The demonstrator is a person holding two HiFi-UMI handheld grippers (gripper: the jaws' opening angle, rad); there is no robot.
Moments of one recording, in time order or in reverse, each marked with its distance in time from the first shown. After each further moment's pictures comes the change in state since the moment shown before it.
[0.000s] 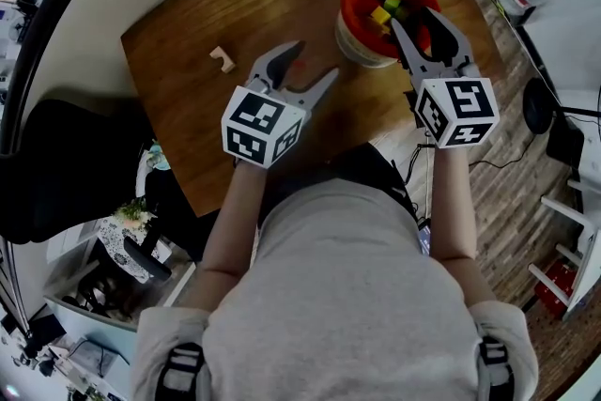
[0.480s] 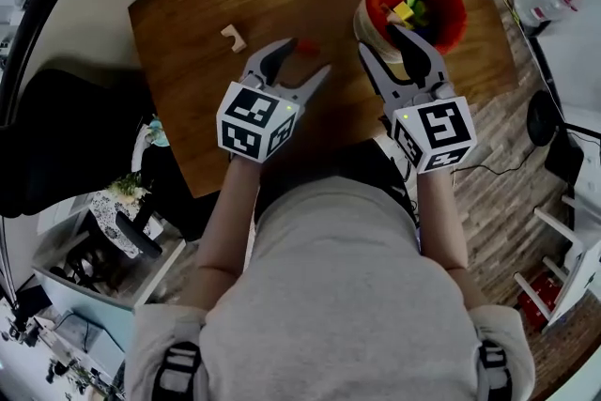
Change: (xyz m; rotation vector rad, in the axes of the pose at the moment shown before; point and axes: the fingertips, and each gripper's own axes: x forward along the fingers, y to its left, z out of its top) left arm -0.023 0.029 -0.035 -0.070 0.053 0.093; right arm 0.011 0.094 -0.022 0.007 0.043 0.226
